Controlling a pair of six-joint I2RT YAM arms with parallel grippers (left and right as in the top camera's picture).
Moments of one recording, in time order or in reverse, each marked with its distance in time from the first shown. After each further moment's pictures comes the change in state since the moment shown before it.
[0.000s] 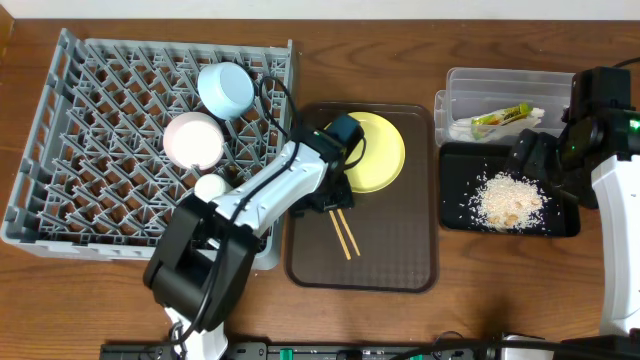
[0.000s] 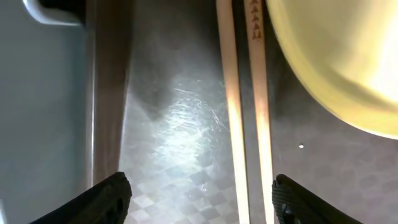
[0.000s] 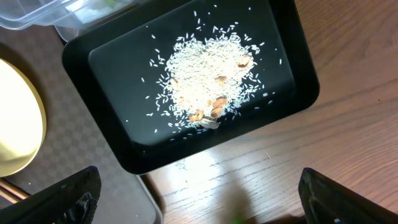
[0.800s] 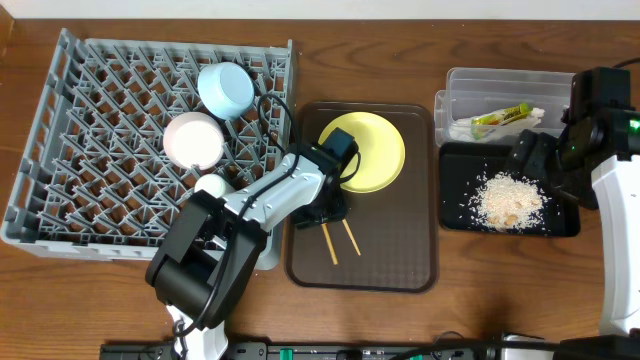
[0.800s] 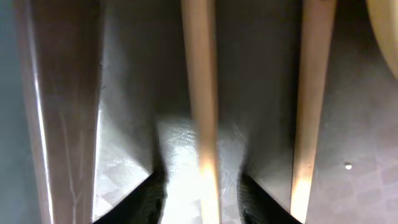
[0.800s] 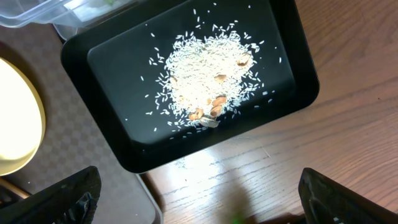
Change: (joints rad) left arm 0.000 0.013 -0.134 0.138 0.050 -0.031; right arm 0.000 0.000 0.000 -0.005 0.000 0.000
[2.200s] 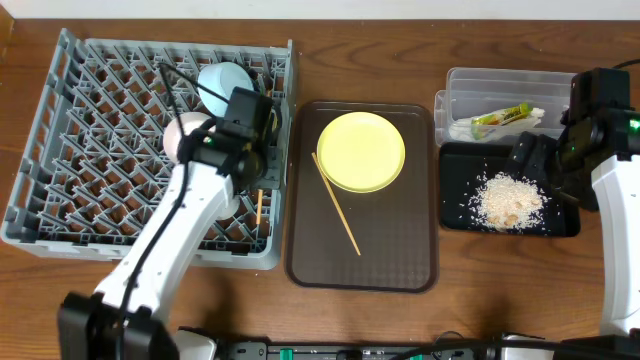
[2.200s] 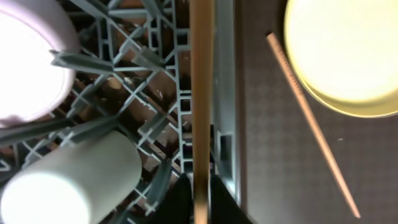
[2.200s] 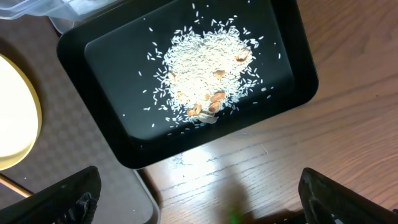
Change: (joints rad) left arm 0.296 -0.412 0.000 -0.066 -0.096 0.638; right arm 0.000 0.000 0.000 -0.014 0.000 -0.009
